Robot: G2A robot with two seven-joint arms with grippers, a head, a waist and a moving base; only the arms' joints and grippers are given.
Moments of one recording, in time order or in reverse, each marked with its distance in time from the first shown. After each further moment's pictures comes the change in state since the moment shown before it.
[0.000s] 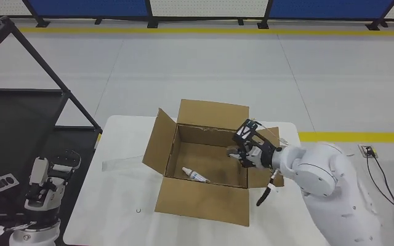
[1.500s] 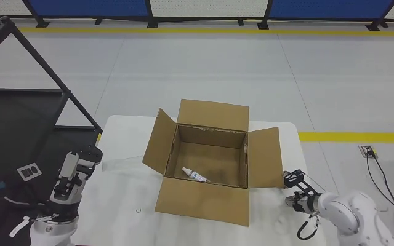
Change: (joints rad) left arm -0.046 0.002 0.099 -0.033 0.104 0.038 -0.002; right arm -0.341 0.094 0.215 0.310 -0.283 -0.052 -0.038
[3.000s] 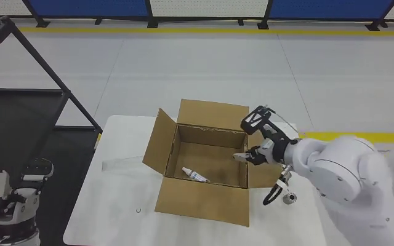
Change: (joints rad) left arm 0.129 -0.010 -0.202 0.046 -0.195 -0.124 0.066; right arm 0.586 -0.015 -0.432 -0.377 0.279 0.376 0.185
